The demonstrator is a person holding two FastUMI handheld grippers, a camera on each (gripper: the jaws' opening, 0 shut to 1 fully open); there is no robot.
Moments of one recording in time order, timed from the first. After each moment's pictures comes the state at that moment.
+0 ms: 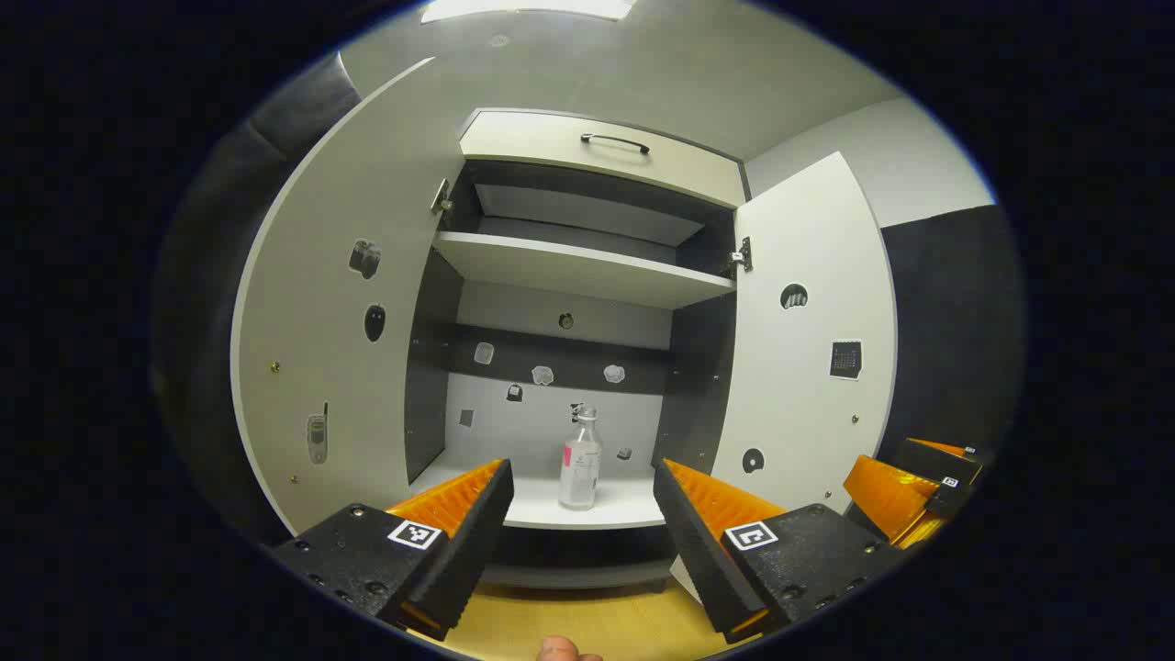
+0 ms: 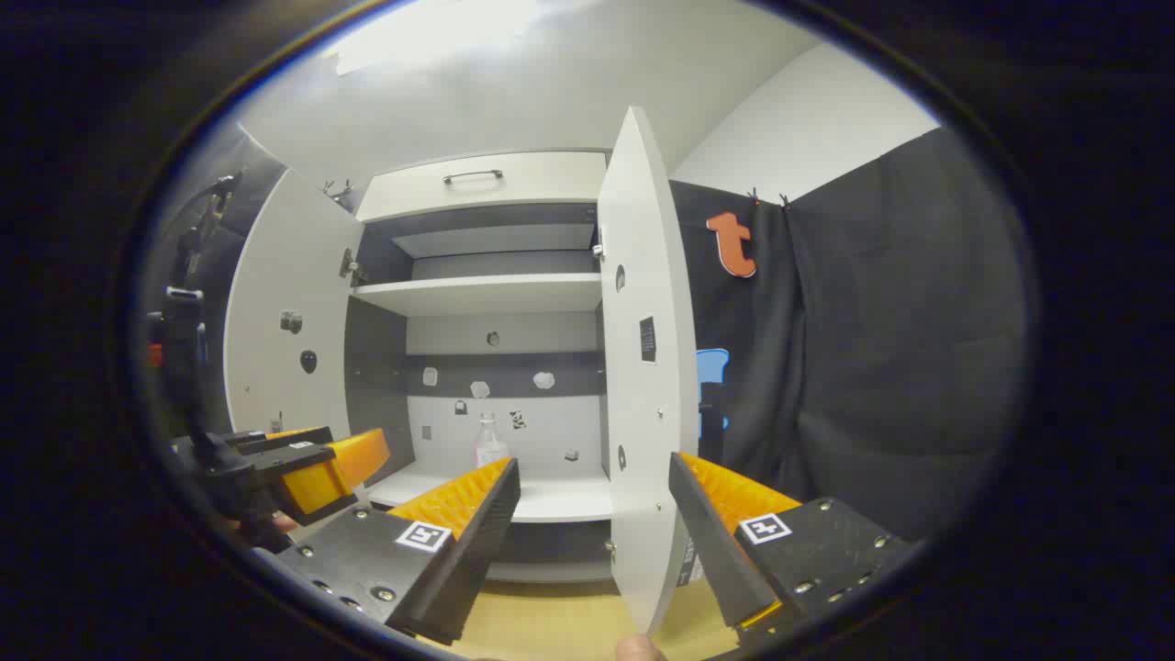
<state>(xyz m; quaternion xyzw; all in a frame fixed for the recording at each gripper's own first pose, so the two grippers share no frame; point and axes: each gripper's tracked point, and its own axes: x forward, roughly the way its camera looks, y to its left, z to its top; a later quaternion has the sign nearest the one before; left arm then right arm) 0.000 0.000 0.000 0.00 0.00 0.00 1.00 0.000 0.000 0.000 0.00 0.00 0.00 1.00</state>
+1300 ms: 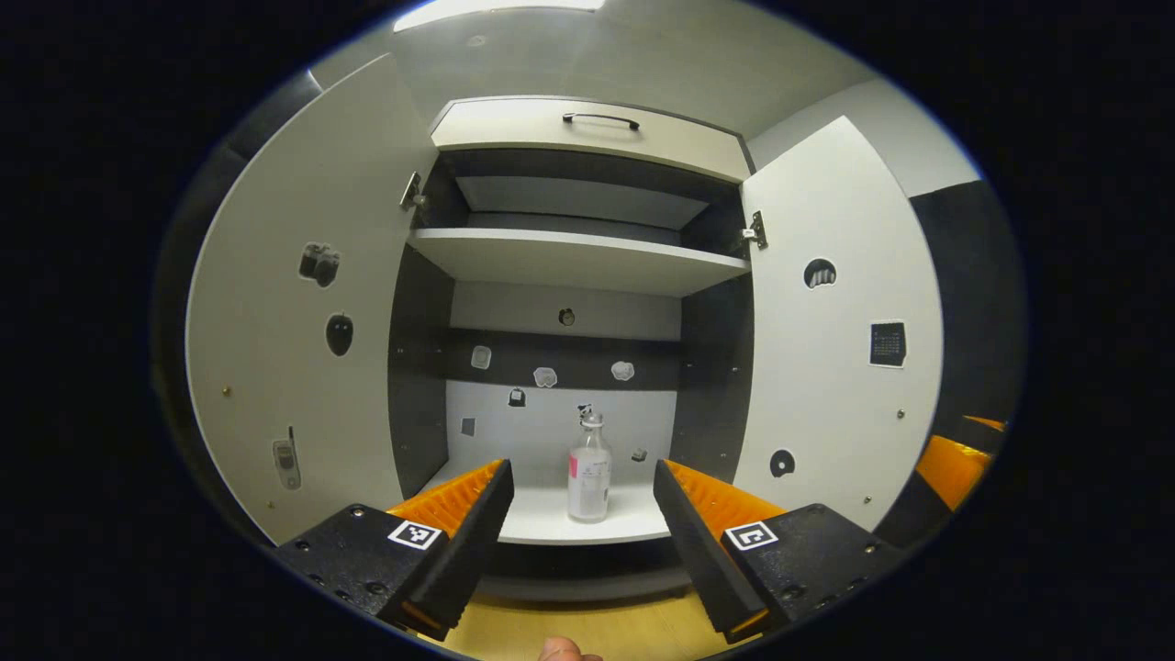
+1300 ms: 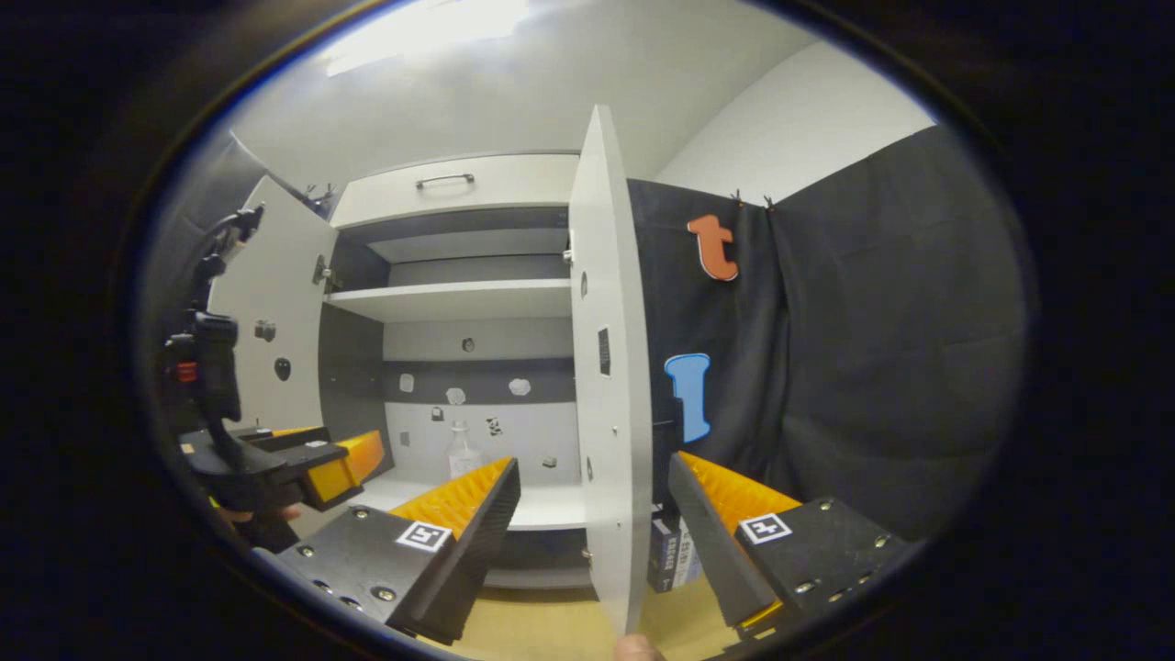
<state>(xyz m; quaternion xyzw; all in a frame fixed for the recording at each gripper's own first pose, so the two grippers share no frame) 0.065 -0.005 -0.003 0.04 0.01 0.01 1.00 0.000 -0.047 0.015 0.00 -0.01 -0.04 1.00</state>
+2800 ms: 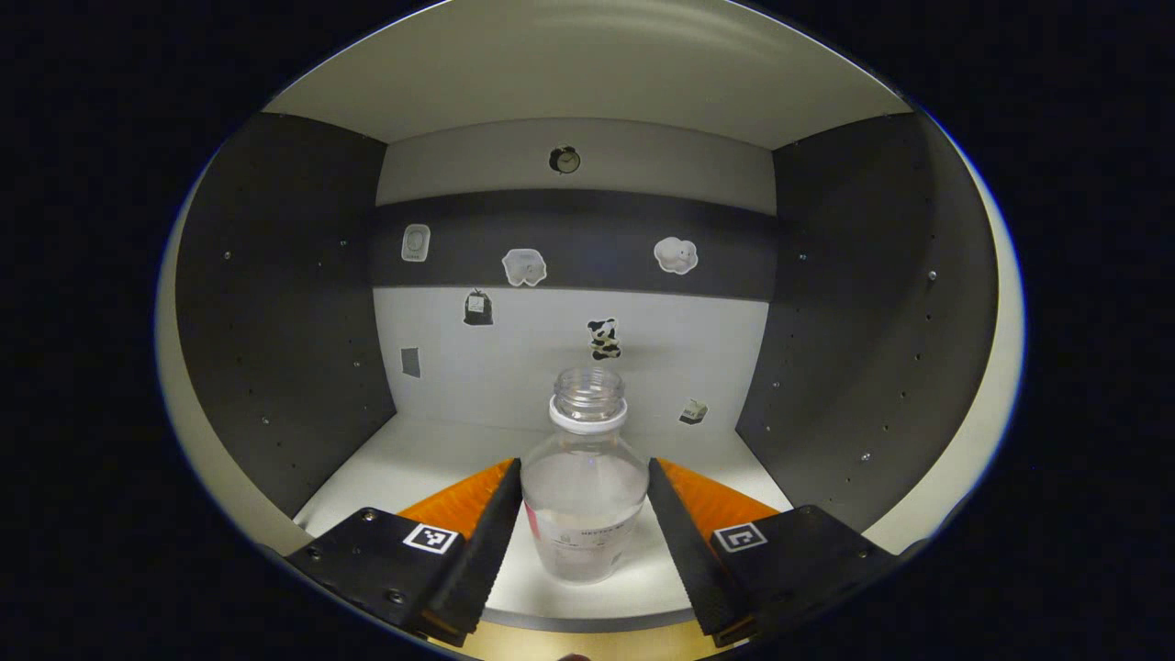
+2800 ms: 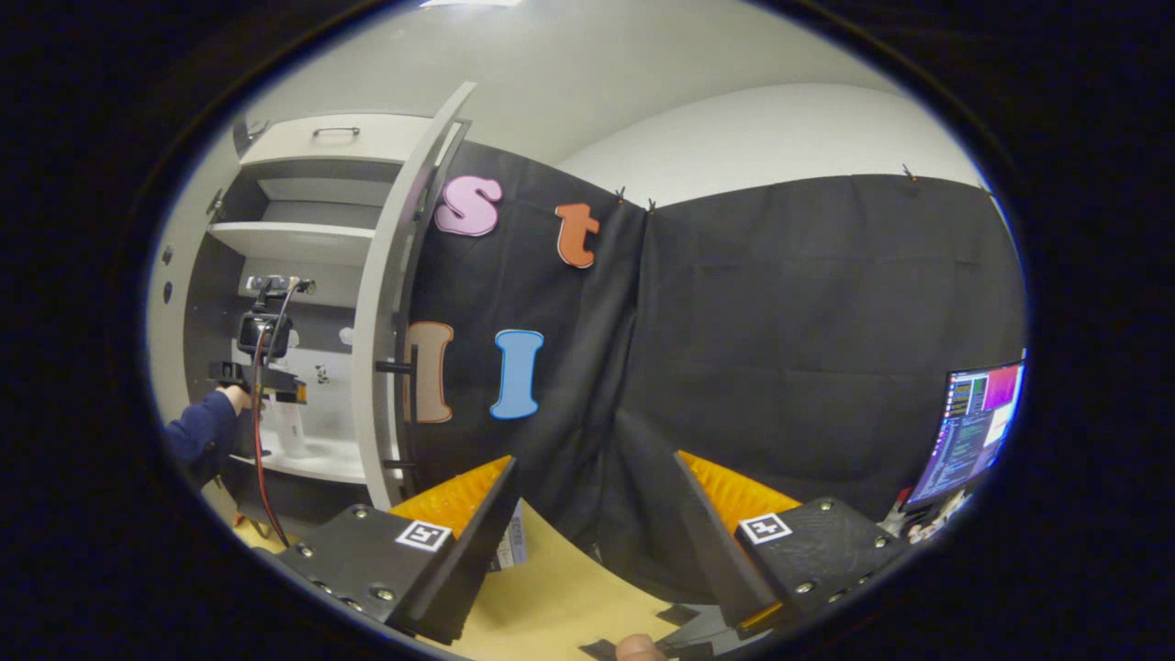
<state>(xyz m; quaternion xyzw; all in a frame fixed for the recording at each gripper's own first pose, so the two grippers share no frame) 0.292 0.012 -0.129 0.02 0.19 0.08 0.98 -0.054 -0.225 -0.001 -0.09 0.02 -0.25 0.96</state>
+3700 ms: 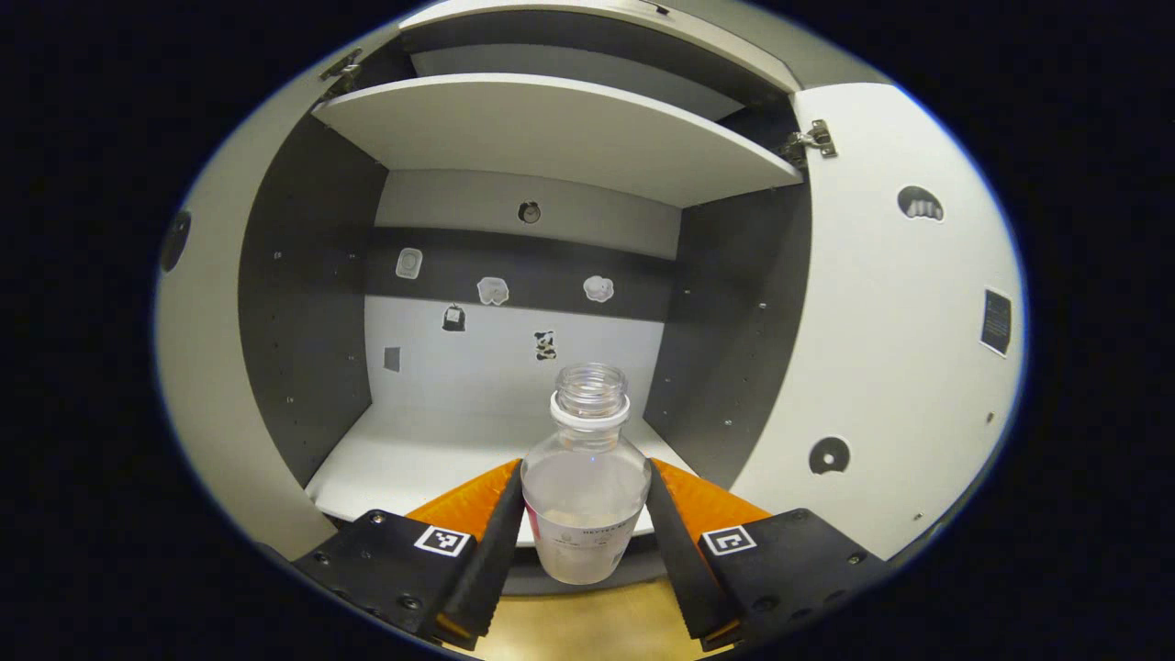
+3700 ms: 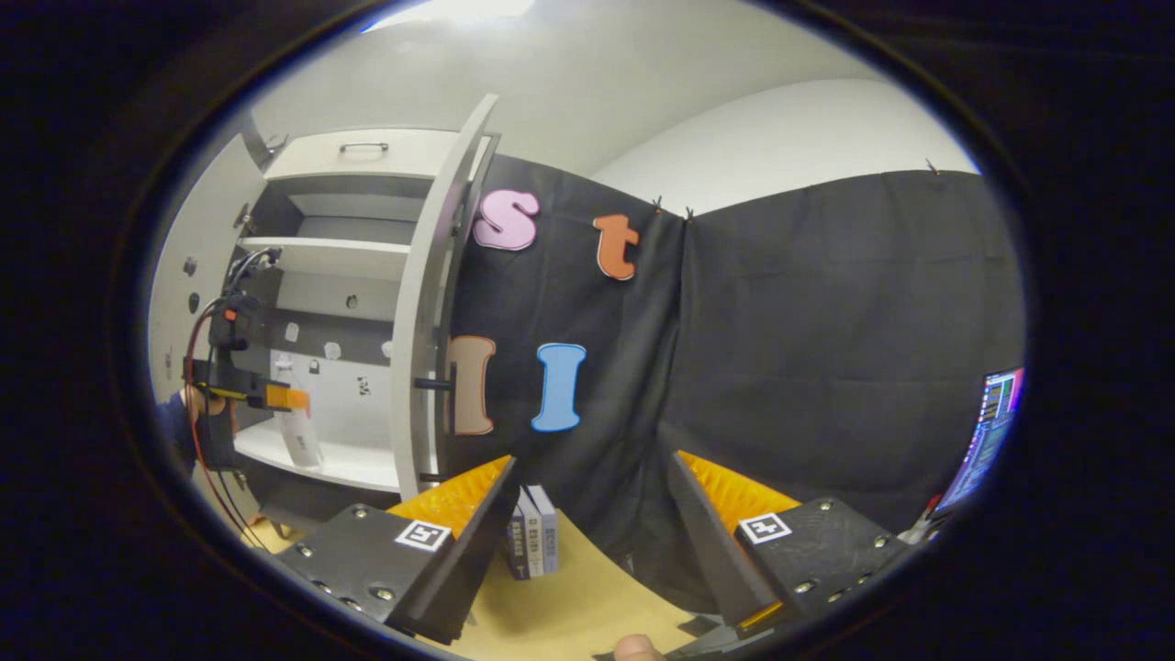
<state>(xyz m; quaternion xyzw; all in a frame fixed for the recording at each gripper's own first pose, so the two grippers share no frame) 0.151 -0.016 -0.082 -0.02 0.16 -0.06 0.99 -0.028 -0.199 0.007 -0.08 0.00 -0.16 0.98</state>
